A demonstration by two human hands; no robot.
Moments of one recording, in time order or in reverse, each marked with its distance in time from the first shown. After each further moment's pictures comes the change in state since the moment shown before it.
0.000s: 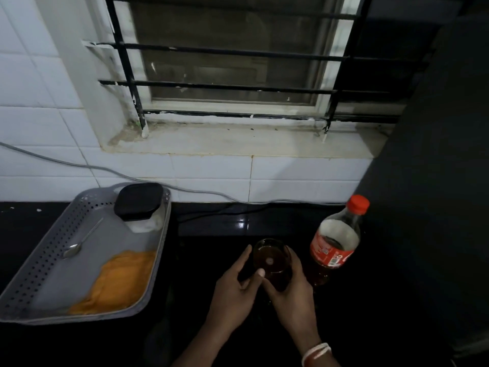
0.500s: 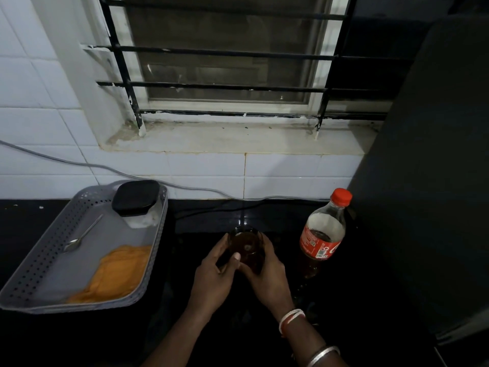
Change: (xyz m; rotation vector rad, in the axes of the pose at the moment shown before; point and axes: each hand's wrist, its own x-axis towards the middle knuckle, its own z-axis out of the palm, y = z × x) left_hand 0.013 -0.010 -0.015 0.023 0.157 0.026; right_hand 0.023 -0.004 0.021 0.042 -0.152 -0.066
